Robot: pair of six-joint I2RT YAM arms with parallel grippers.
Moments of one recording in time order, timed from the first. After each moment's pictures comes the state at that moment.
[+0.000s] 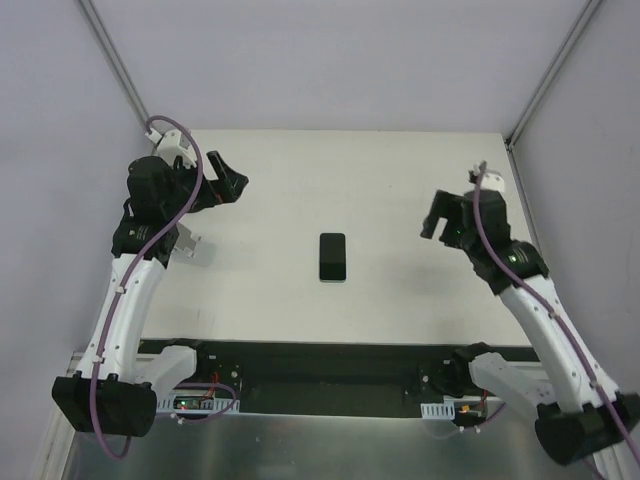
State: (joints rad) left arm -0.05 1.01 1.08 -0.37 0.34 -0.40; right arm 0.31 0.84 0.96 -0.74 0.28 0.41
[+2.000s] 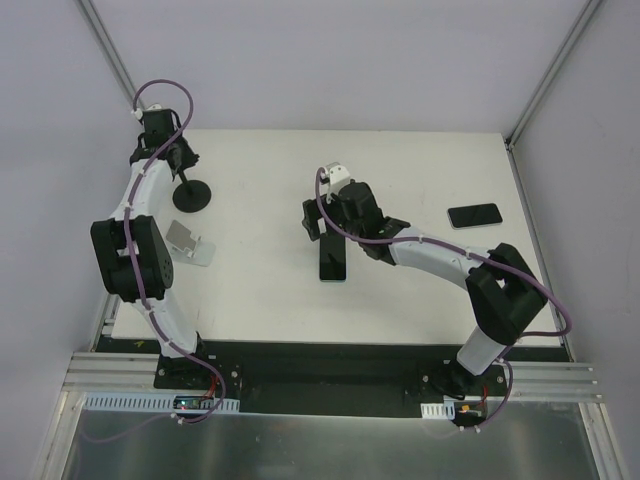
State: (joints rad) left arm 0.14 1.82 1.55 -0.39 -0.05 -0.45; right arm 0.79 1.67 1.10 0.13 0.07 0.16
